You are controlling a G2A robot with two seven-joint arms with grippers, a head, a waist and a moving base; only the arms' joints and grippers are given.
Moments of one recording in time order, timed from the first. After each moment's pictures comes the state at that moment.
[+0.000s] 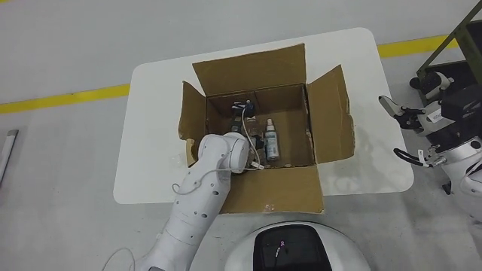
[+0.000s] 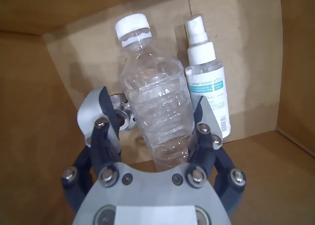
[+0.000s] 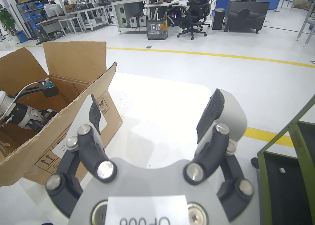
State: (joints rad) left arm 0.77 -1.45 -0.99 -1.40 1.21 0.20 -1.16; right arm -1.47 -1.06 1.75 -1.95 -0.96 -0.31 0.07
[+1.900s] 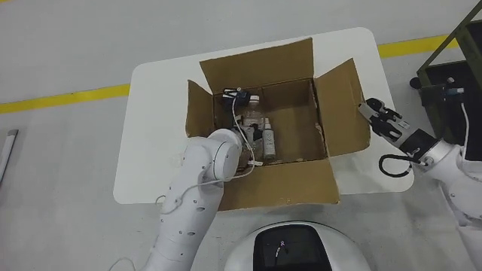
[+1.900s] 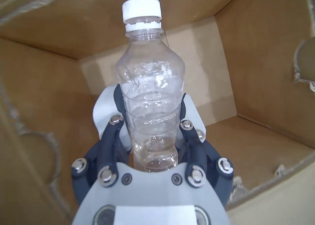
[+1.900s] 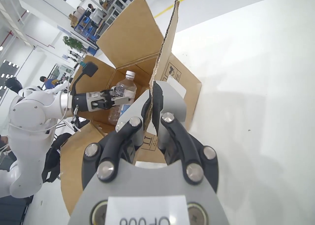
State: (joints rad) left arm 0.85 -1.45 -1.11 -1.72 1.21 0.18 -1.19; right arm -1.43 -1.06 1.68 -1.99 -0.30 -0.16 0.53
